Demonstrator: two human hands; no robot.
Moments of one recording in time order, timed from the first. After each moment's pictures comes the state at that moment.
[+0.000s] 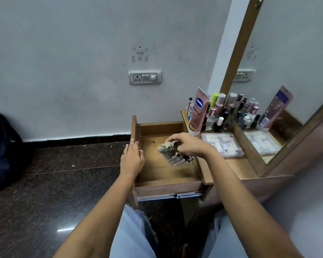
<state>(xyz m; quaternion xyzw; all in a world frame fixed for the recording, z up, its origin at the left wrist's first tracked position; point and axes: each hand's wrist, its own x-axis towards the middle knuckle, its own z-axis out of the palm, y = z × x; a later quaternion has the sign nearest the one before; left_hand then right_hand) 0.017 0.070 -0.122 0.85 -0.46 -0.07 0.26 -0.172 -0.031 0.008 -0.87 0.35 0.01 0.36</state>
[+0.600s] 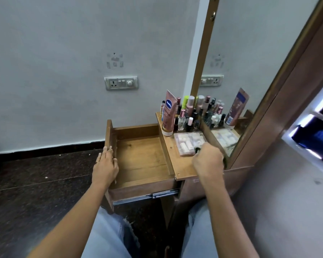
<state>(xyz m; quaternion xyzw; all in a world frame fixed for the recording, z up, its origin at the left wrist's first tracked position) 0.008 0.085 -0.131 0.86 -0.45 -0.07 0.25 -0.286 0.022 0.014 -0.69 0.69 -0.19 0.12</state>
